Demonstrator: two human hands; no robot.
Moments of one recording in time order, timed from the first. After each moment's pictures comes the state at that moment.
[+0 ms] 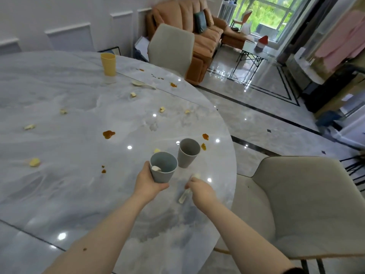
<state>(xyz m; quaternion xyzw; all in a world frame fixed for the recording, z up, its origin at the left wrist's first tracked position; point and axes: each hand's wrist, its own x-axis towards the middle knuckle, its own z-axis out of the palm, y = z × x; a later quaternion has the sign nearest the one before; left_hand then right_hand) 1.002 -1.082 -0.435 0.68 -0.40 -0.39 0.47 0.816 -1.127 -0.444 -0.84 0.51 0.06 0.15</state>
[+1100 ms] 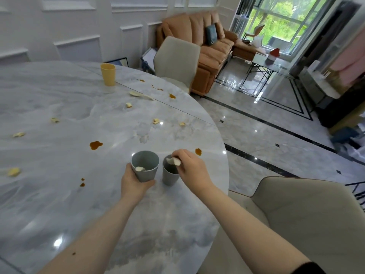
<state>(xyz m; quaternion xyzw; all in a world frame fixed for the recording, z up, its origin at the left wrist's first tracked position) 0.970 -1.138 -0.424 0.73 -0.31 -0.31 0.53 0.815 -1.216 -0.368 -0.89 0.33 -0.30 0.09</state>
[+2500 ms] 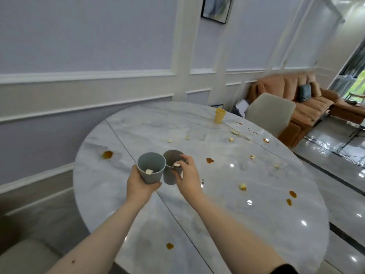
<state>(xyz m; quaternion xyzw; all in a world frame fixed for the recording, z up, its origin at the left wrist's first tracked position) 1.155 -0.824 -0.335 0.76 -0.16 -0.11 0.62 1.073 -0.946 -0.324 -0.88 0.24 -0.28 0.29</state>
